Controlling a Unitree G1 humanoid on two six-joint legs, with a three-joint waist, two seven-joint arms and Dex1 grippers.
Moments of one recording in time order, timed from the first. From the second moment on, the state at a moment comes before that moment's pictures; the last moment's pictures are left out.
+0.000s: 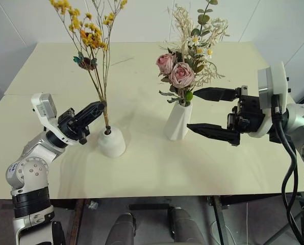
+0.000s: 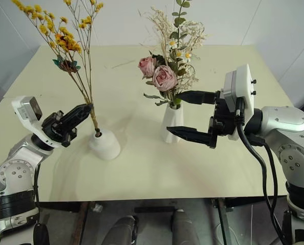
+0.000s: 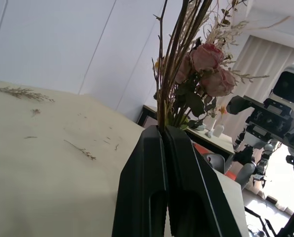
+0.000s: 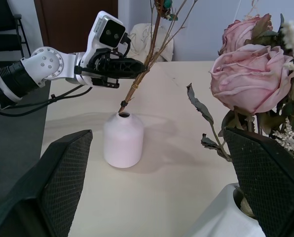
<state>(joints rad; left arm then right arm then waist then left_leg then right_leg) -0.38 0.49 0.44 -0.09 -0.92 0.64 -0.90 -0.56 -0.85 -0.17 -0.46 0.90 0.68 0.92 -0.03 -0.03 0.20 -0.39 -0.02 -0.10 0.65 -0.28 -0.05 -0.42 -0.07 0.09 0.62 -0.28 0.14</state>
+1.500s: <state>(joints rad) -0.25 0.49 0.38 -0.08 -0.86 0.50 -0.86 -0.58 -0.80 -0.16 -0.42 0.85 0.66 0.92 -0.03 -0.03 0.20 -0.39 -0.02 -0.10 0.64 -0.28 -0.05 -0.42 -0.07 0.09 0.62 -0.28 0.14</state>
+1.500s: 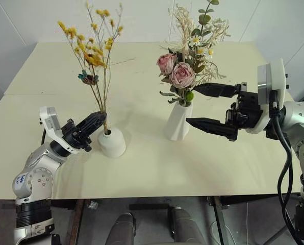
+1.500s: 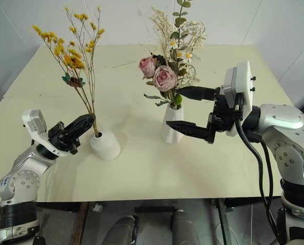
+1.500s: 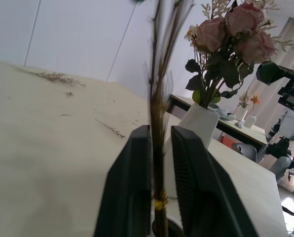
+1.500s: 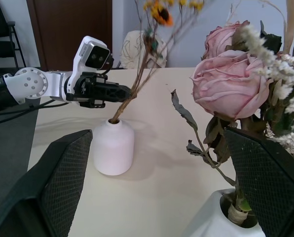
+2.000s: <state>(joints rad) -0.14 0.69 0.39 -0.14 -0.82 0.49 -1.00 -0.58 -0.74 -0.14 -0.39 0.82 0.63 0.93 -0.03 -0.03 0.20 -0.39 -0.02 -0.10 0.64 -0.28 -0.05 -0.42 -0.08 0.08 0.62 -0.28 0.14</state>
